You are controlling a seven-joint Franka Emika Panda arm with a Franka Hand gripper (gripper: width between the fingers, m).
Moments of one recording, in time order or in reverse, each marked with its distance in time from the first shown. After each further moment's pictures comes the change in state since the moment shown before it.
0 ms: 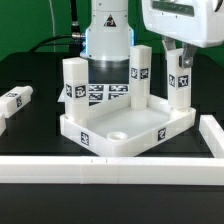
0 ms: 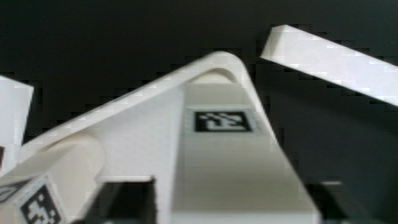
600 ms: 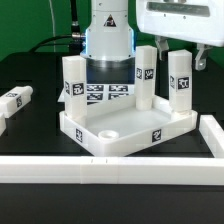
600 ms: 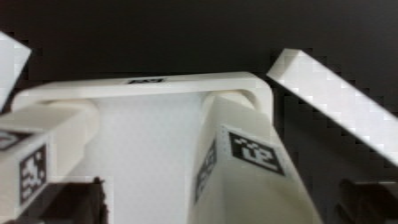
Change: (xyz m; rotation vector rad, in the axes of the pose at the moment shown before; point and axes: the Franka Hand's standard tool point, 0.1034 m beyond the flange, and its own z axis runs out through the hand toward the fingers) arm -0.006 -0.003 0.002 -0.009 0.013 -0.386
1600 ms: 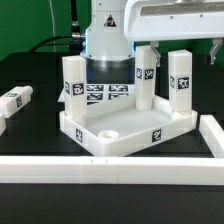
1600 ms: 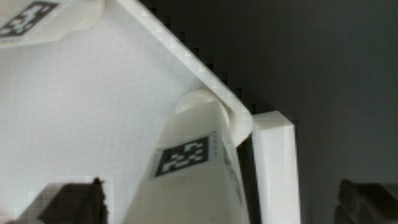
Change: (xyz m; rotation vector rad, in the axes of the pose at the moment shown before) arm 0.001 -0.003 -0.001 0.003 0.003 -0.798
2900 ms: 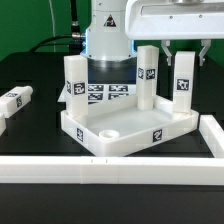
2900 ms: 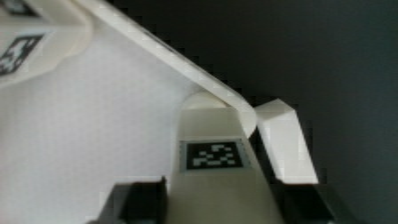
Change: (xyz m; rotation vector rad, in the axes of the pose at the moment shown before) arm -0.002 -0.004 0.001 0.002 -0.003 0.385
